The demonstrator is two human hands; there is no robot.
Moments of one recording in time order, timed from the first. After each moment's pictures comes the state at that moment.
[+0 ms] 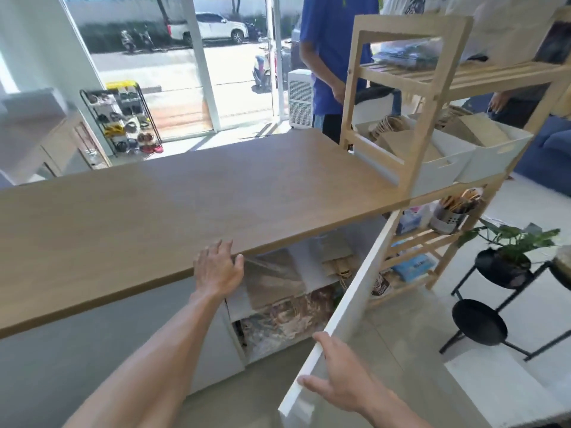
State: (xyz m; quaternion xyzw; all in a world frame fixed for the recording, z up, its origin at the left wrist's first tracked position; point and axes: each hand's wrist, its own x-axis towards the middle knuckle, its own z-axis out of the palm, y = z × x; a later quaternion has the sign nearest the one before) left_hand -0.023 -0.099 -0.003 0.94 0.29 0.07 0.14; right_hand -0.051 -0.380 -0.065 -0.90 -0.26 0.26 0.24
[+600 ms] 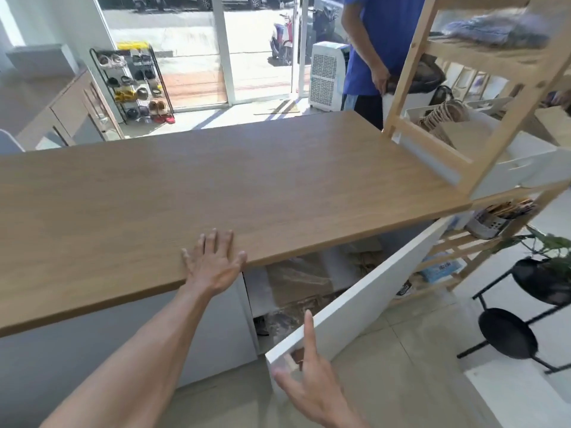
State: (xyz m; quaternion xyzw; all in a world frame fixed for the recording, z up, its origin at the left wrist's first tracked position) left_hand -0.027 0.017 -0.036 0.94 0.32 -0.05 0.14; right_hand -0.073 -0.242 -0.087 -0.87 -0.23 0.27 0.34
